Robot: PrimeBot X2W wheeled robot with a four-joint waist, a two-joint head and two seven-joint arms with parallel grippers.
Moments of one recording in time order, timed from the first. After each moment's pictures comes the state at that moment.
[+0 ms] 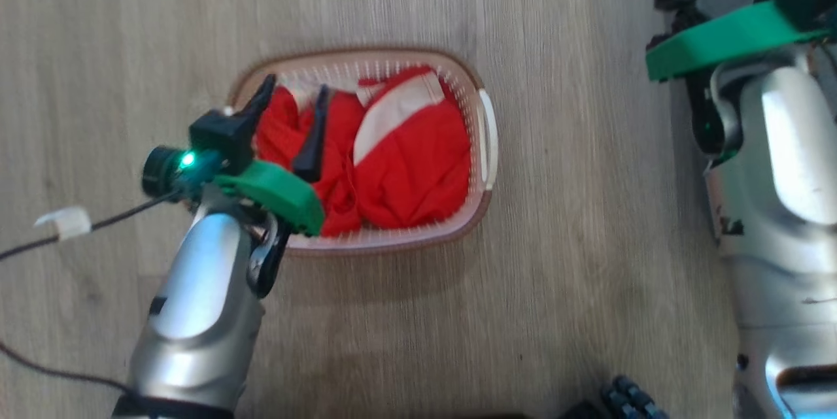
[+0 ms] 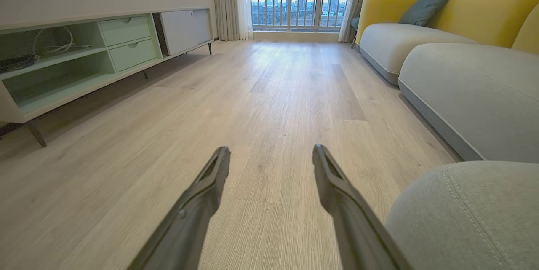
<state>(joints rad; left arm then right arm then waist) -0.54 0.04 -0.21 0.52 -0.19 -0.09 -0.25 -0.77 -0.09 0.04 0.41 0.12 0.13 -0.25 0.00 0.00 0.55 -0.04</state>
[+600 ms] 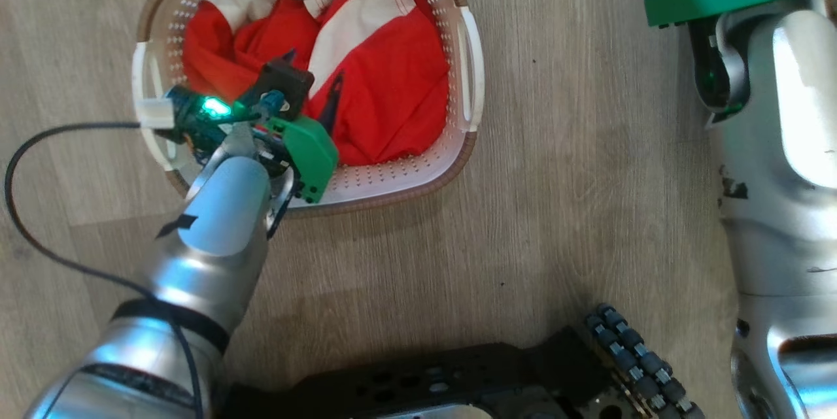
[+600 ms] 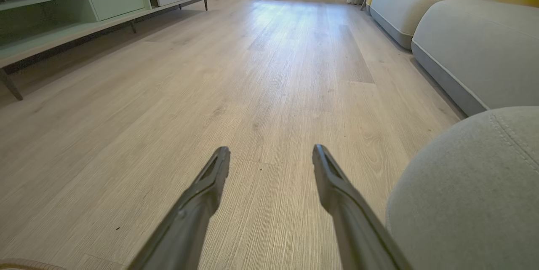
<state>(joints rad) -0.86 0.03 -0.46 0.98 -0.11 -0.03 -0.25 -0.88 -0.09 0.08 0.36 0.11 0.13 -0.26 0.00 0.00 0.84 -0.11</state>
